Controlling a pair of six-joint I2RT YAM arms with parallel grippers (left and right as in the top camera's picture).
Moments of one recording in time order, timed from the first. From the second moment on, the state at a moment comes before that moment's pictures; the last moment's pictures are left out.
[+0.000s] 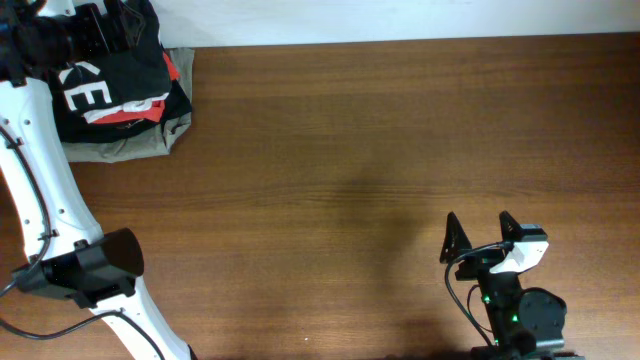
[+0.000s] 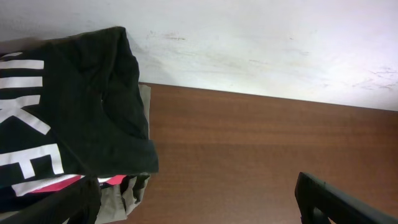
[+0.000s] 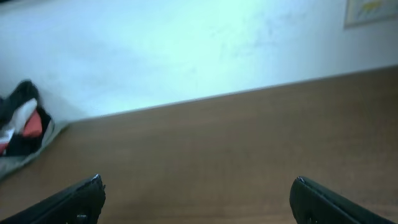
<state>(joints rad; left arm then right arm) 0.28 2.13 2.65 -1.28 0.46 -0.02 0.04 0.06 0.16 -0.16 -0.03 0.22</state>
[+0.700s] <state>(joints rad) 0.28 2.13 2.65 -1.28 0.46 -0.02 0.05 0.01 0.01 0.13 -0.08 0.12</state>
